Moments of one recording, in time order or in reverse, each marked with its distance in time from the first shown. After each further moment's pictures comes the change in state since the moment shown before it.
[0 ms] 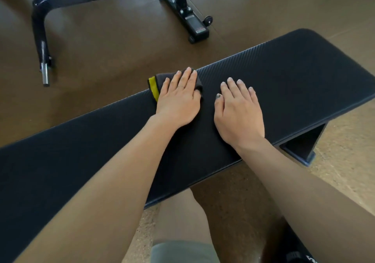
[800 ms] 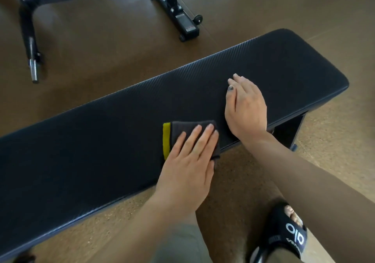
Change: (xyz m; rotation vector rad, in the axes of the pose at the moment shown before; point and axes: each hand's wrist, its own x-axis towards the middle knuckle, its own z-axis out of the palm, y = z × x) left_hand -0.171 0.048 0.057 0.111 0.059 0.293; right_hand -0.014 0.048 -0.020 0.181 0.284 -0.050
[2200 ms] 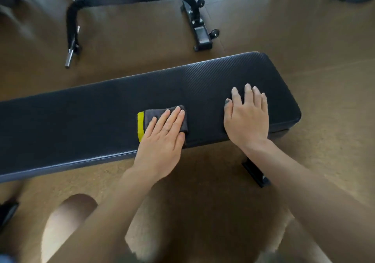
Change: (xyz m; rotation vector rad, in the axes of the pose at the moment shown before) left_hand 0.105 0.111 0.000 -0.024 0.038 -0.485; right_hand 0.044 0.154 -0.061 -0.203 -0.336 -0.103
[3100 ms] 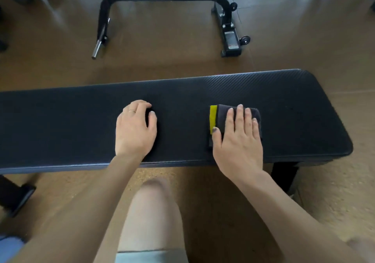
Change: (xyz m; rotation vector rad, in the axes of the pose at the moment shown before) left_hand 0.025 -0.130 -0.018 -0.250 0.408 -0.416; right_hand -0.023 -0.097 0.007 0.011 -0.274 -0.119
